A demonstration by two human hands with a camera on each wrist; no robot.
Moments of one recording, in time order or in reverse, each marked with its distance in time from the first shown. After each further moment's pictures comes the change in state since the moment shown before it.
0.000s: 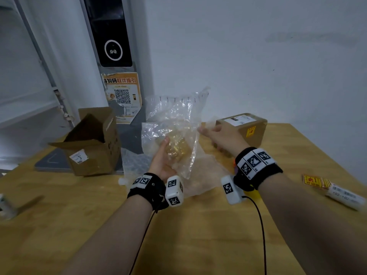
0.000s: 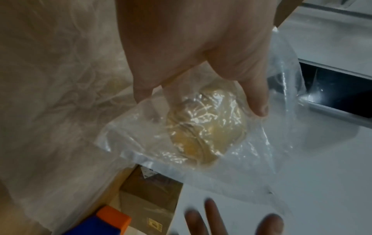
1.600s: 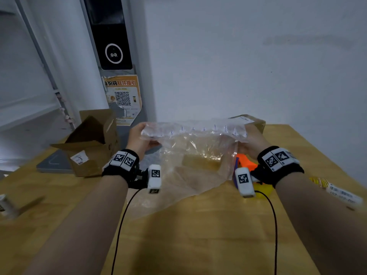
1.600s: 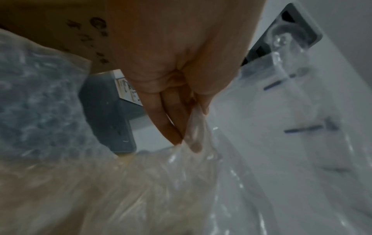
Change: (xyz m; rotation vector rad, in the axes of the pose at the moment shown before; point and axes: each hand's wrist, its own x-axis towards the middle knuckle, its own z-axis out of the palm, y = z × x) left_hand -0.020 0.085 0.019 0.881 0.202 0.510; right_hand 0.016 0.057 -0.050 0.251 -0.022 -0.108
